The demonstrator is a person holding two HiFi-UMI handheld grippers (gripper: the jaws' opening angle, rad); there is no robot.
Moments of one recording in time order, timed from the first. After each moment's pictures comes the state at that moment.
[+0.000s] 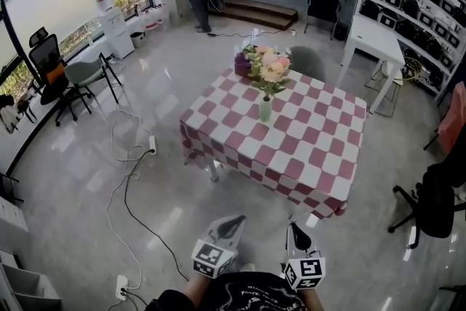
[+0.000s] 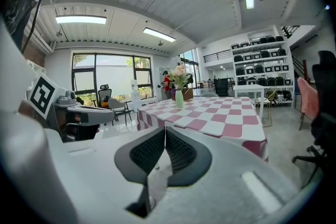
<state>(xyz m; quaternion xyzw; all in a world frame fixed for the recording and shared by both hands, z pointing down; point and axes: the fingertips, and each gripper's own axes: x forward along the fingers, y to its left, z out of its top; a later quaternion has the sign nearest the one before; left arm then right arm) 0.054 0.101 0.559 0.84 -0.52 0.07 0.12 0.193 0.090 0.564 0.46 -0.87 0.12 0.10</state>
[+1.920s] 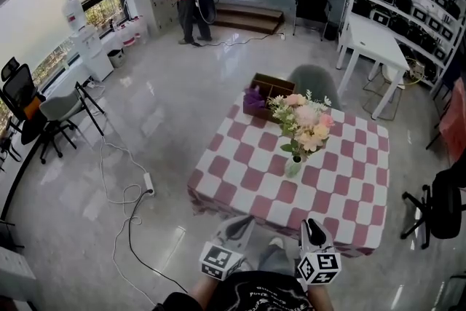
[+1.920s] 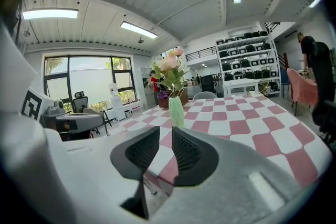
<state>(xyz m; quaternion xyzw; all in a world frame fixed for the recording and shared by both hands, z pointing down) -0.099 -0.137 0.548 0.88 -0.47 0.05 0.11 0.061 -0.142 0.555 0.54 -0.82 0.16 0.07</state>
